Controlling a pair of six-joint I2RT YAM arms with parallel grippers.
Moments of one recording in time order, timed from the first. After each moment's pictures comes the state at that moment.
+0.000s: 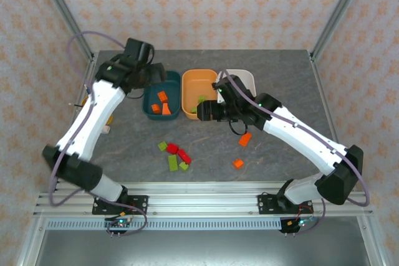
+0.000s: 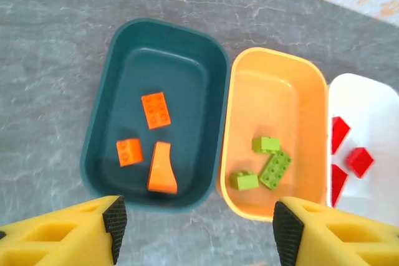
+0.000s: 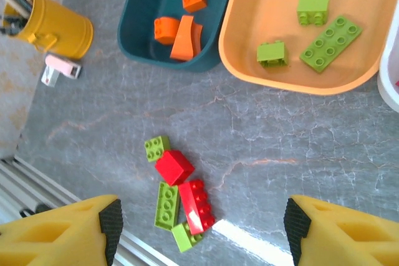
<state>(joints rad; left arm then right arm) -0.30 1.47 1.66 -1.05 -0.13 -0.61 0.80 1.38 1.36 -0.80 -0.08 0.59</state>
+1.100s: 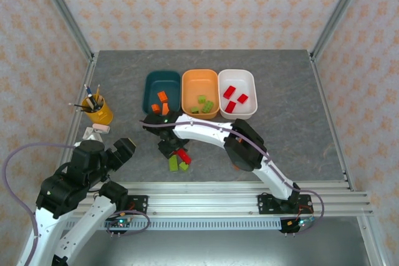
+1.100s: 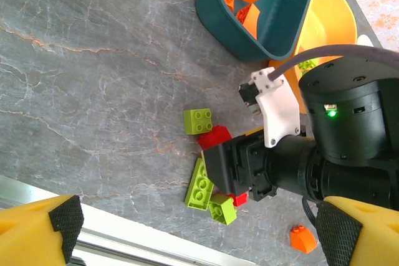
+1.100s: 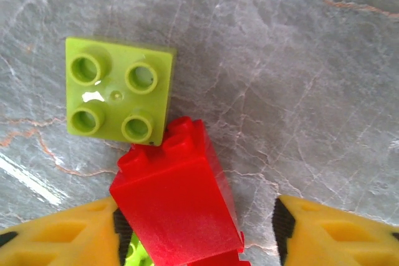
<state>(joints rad) -0.37 0.38 0.89 -1.31 -0.10 -1.07 1.11 2.29 1.94 -1.11 0.06 0.32</state>
